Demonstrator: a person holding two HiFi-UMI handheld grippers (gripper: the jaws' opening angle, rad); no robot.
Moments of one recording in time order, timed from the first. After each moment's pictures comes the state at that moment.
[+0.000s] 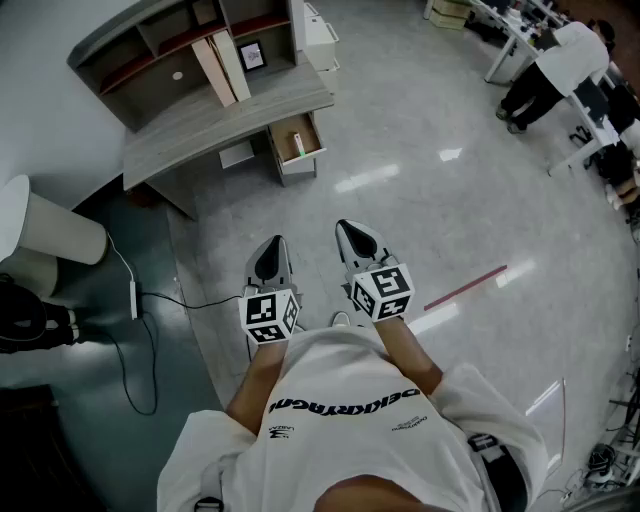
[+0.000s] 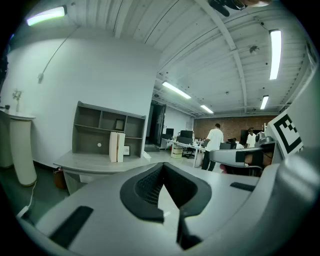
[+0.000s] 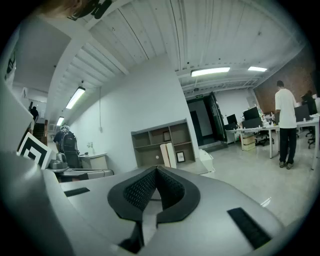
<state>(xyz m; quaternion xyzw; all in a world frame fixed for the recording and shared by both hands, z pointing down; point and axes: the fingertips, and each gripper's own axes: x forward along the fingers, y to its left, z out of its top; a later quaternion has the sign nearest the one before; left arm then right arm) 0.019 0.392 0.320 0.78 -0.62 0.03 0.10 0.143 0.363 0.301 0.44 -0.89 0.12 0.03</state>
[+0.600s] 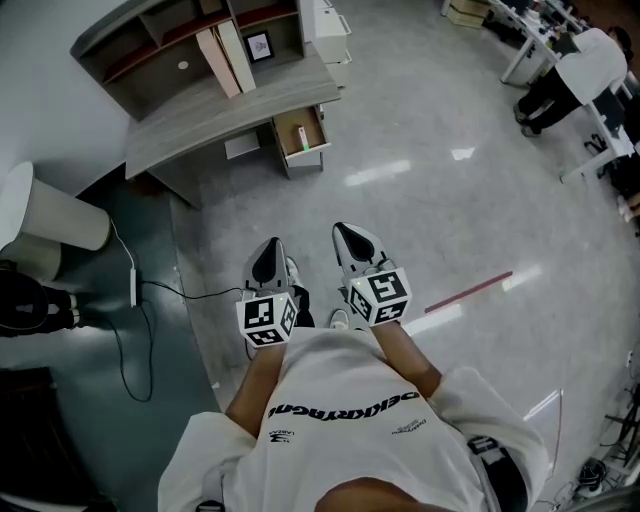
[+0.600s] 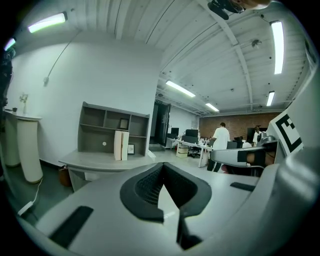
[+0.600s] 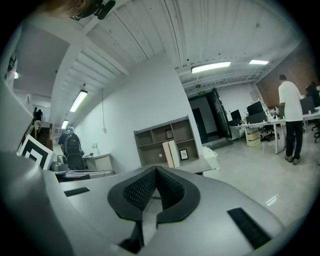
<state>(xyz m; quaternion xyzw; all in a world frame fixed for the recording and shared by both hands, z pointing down) 0.039 0.385 0.338 0.76 -0.64 0.03 0.10 0.162 0.353 0.320 0.42 -0.90 0.13 0.03</state>
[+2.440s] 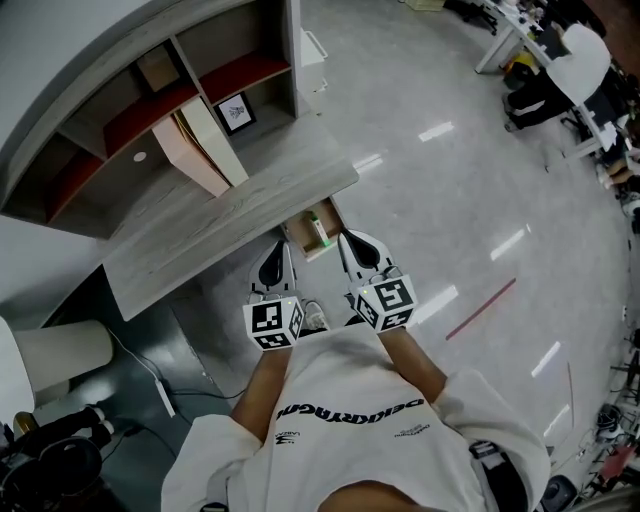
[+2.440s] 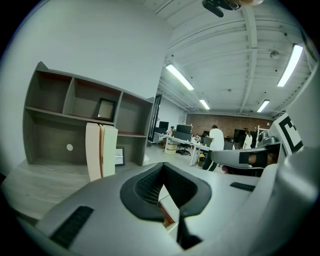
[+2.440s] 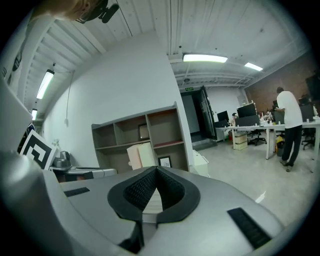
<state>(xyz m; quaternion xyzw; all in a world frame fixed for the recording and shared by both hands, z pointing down) -0.103 -0.085 0.366 0.83 -0.54 0.05 0.14 0.018 -0.085 0.342 0.52 -0.84 0.14 0.06</state>
